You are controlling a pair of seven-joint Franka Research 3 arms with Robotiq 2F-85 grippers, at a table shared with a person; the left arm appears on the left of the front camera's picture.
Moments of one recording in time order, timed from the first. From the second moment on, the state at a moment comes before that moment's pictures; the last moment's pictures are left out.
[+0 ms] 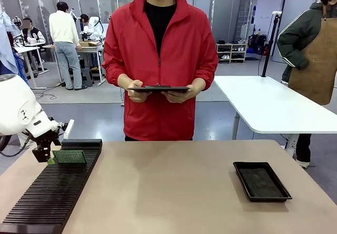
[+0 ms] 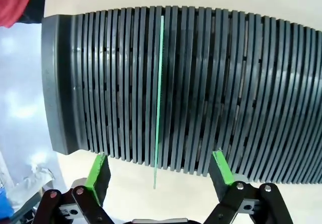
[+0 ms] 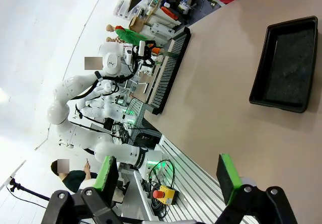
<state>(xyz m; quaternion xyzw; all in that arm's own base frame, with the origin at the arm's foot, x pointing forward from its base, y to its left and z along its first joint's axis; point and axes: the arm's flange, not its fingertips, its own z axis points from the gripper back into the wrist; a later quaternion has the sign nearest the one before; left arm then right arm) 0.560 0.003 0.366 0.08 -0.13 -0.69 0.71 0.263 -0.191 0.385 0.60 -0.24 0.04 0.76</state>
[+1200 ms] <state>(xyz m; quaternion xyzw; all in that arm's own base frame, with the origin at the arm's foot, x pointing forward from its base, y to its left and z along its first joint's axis) 0.567 -0.003 0.363 0.07 -0.11 -0.69 0.71 0.263 -0.191 0.385 0.60 -0.24 0.04 0.76</state>
